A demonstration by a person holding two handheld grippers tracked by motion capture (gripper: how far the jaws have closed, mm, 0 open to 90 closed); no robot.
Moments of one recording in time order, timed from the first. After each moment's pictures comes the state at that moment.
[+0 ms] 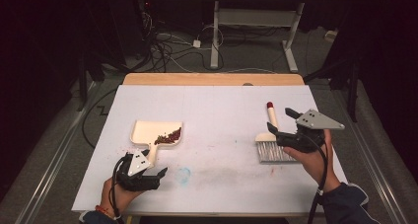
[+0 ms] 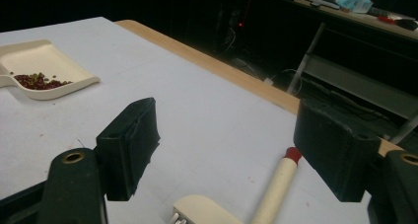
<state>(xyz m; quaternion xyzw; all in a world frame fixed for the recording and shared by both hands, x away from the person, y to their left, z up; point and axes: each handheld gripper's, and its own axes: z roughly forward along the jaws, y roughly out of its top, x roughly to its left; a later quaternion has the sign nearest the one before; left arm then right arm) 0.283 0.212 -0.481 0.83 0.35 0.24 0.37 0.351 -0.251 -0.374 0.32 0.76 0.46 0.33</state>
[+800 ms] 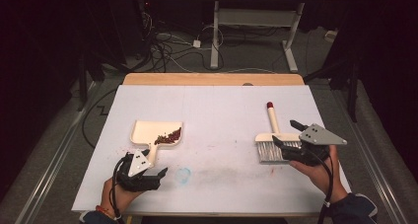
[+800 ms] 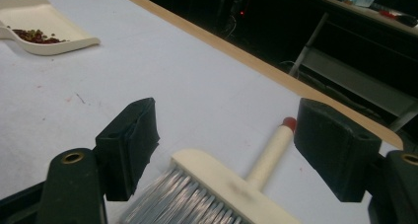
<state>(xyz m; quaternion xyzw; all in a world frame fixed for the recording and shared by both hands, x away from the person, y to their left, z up) 0.283 0.210 -0.480 0.83 0.35 0.24 0.36 0.331 -0.267 -0.399 0.30 0.78 0.43 0.34</state>
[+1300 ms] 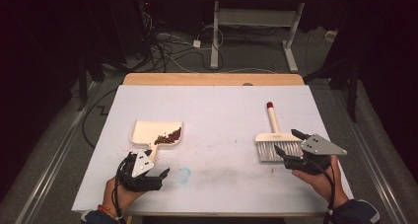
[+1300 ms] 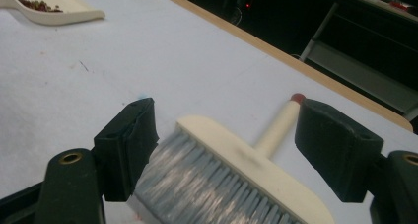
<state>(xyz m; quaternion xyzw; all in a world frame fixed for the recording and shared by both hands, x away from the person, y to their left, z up) 0.284 0.205 -0.481 0.84 0.34 0.24 0.36 0.322 -0.281 -0.426 0.29 0.79 0.42 0.34</state>
